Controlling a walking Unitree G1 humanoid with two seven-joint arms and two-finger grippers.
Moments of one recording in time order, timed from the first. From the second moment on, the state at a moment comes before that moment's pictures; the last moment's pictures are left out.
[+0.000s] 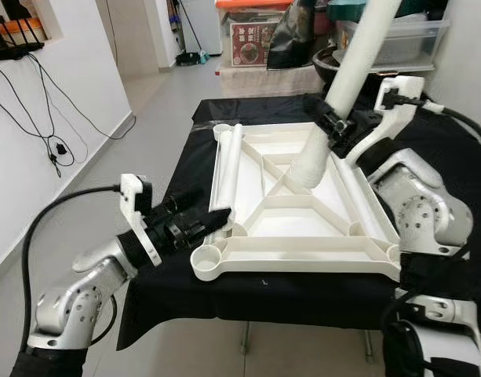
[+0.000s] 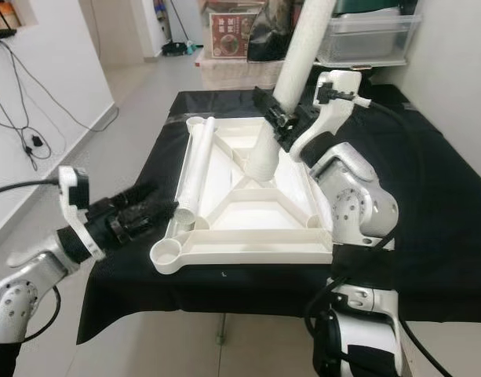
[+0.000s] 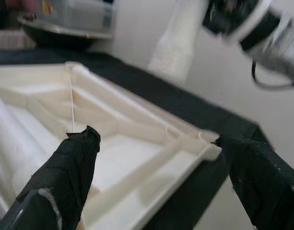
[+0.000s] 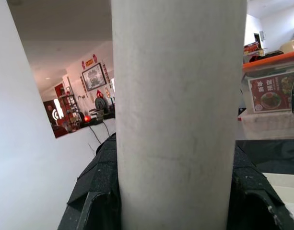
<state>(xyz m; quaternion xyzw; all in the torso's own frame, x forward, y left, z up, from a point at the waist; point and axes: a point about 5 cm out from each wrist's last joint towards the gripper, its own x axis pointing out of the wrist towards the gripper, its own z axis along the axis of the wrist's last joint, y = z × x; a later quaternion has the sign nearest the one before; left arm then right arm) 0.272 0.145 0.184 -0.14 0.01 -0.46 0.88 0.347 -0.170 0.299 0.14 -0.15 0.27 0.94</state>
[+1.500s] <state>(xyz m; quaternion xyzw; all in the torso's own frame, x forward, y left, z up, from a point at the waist) 0.261 0.128 0.145 -0.11 0.06 -0.48 0.87 0.270 -0.147 0.335 0.24 -0.30 0.58 0.72</state>
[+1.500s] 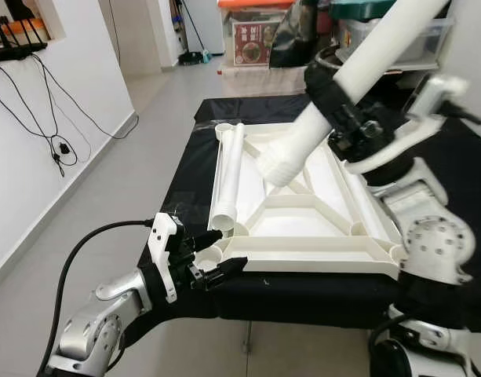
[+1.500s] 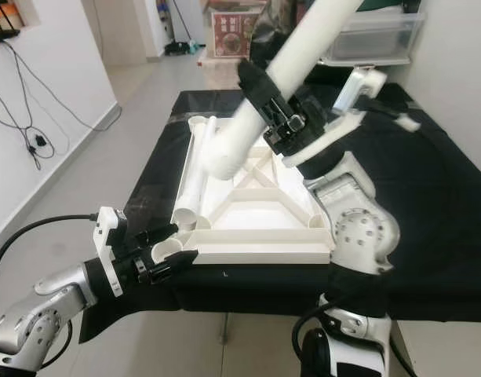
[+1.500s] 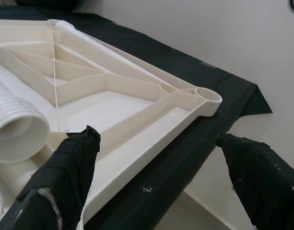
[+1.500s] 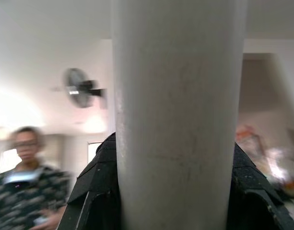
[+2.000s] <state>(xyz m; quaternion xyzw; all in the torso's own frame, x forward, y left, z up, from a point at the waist) 0.257 0.124 0.138 -0.12 0.06 -0.48 0.86 0.250 -0.131 0.313 0.18 -0.24 0.68 0.67</state>
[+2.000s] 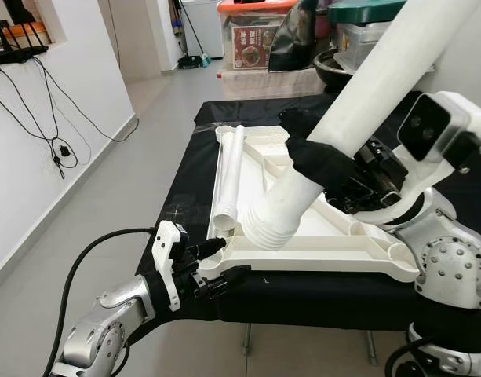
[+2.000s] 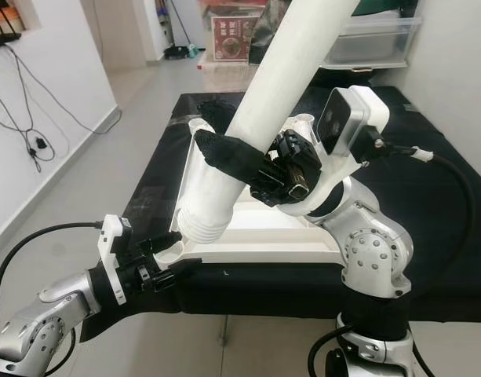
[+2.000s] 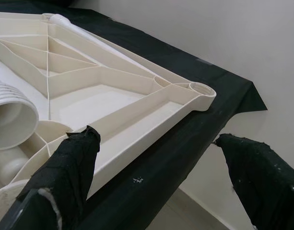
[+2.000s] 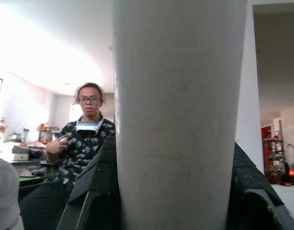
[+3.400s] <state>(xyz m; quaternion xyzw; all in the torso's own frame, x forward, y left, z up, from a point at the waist) 0.254 0.121 0.182 -0.06 0.03 -0.62 0.78 0.260 -0.112 0.277 0.13 -0.15 0.69 0.69</state>
